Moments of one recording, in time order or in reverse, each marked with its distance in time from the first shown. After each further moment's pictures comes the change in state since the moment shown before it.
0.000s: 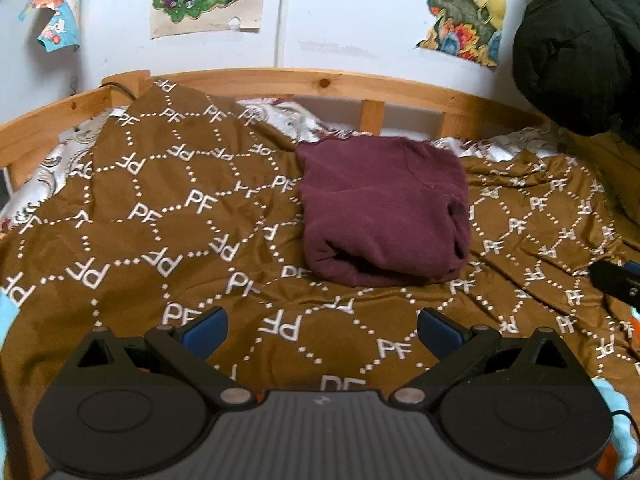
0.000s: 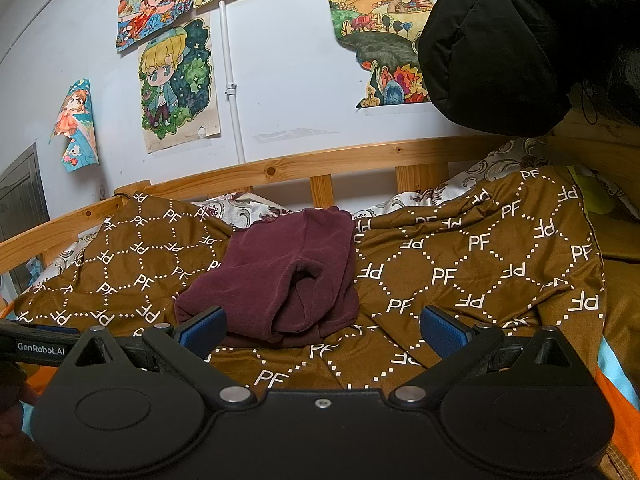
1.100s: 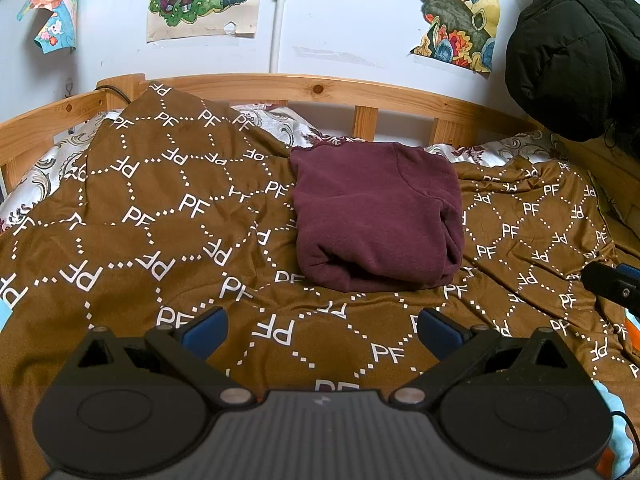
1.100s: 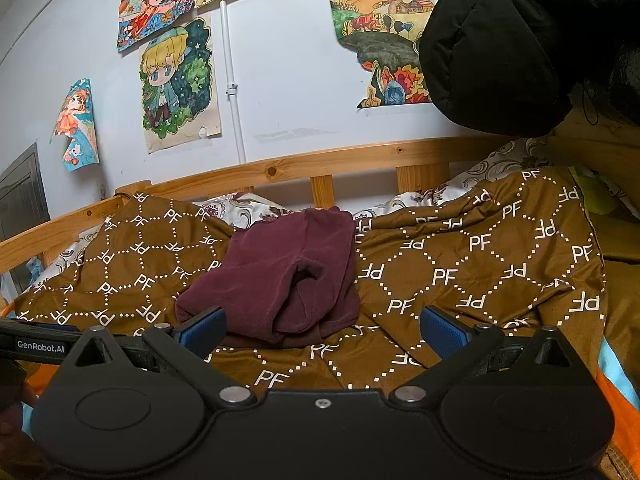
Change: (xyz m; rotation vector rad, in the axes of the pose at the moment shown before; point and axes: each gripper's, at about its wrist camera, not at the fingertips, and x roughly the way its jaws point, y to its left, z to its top) left arm -0.002 0.000 -0.001 -0.003 -0.029 -0.032; right arm 0.000 0.000 0.000 0.001 -0.001 0.002
